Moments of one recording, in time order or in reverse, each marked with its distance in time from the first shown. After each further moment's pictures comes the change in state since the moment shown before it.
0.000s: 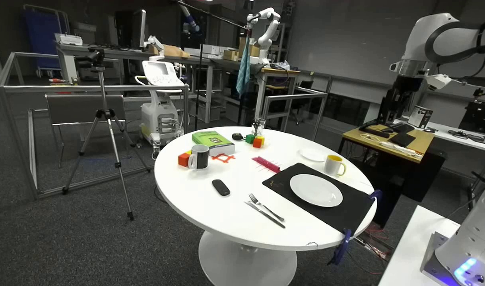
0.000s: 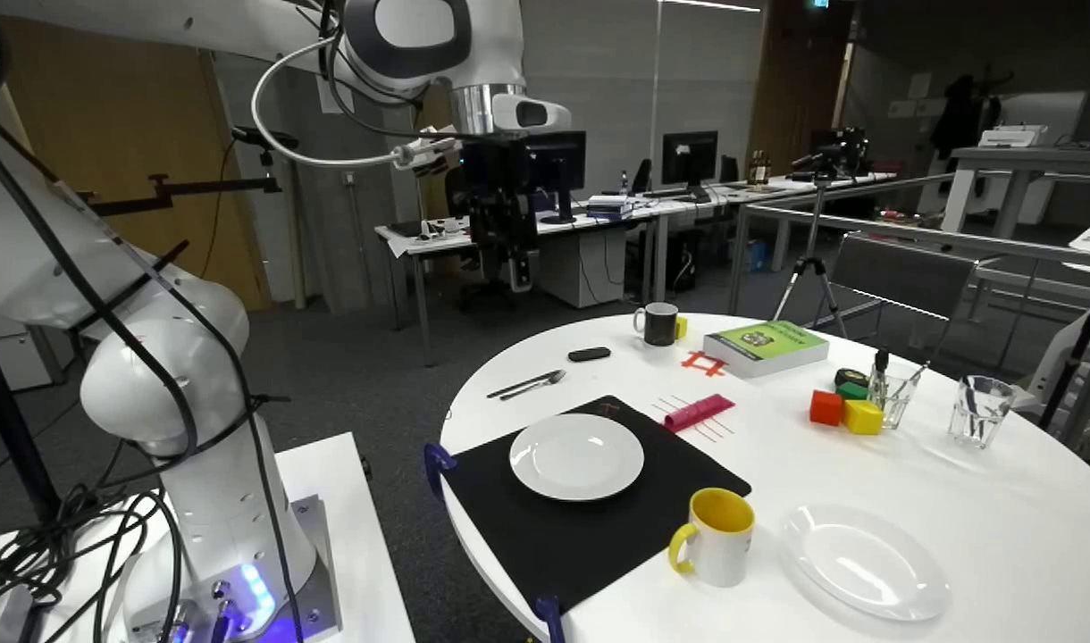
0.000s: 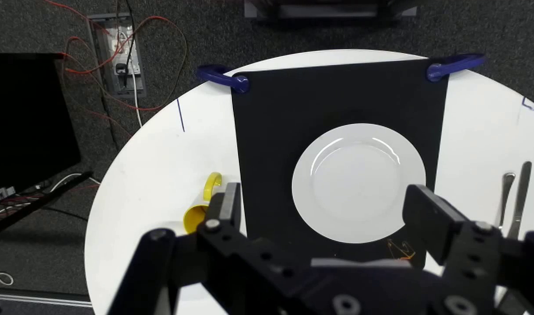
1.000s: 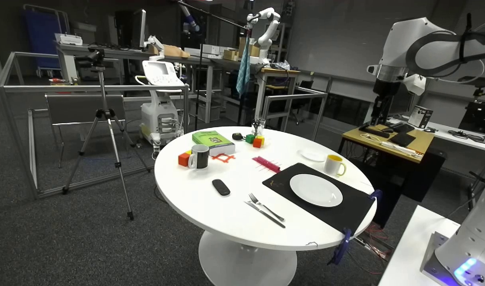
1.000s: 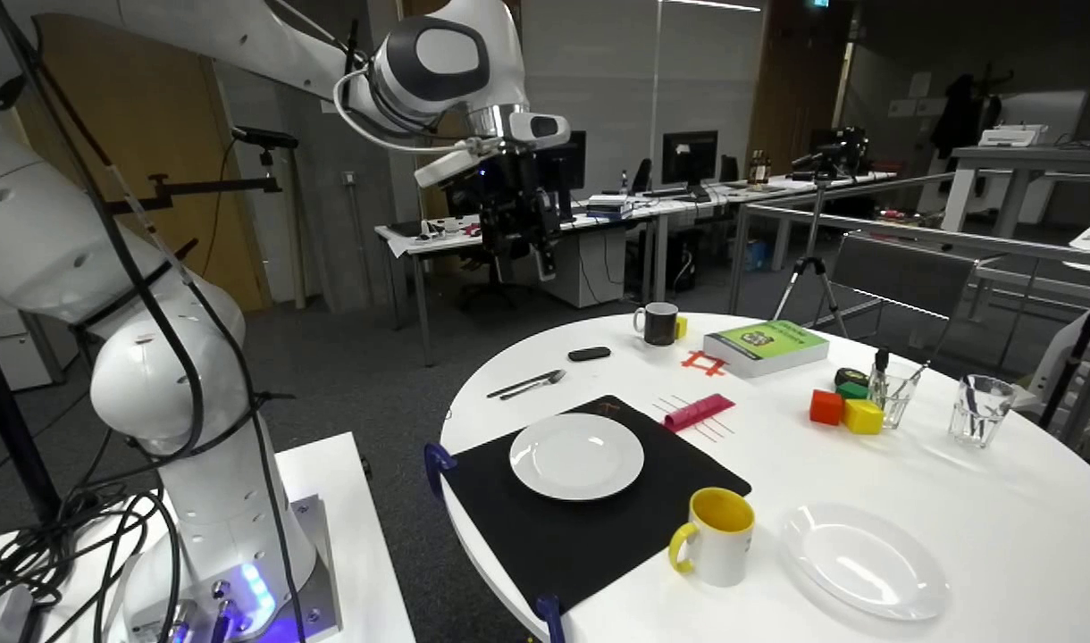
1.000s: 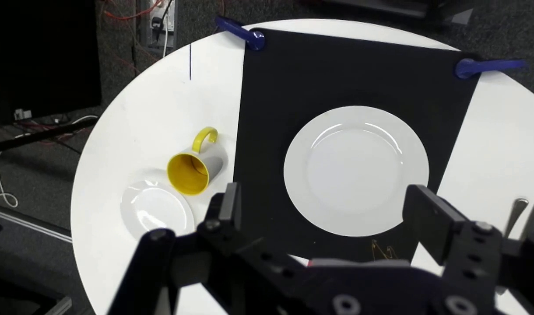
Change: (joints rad) arm 0.073 0.126 0.113 0.031 -0.087 0.106 0.001
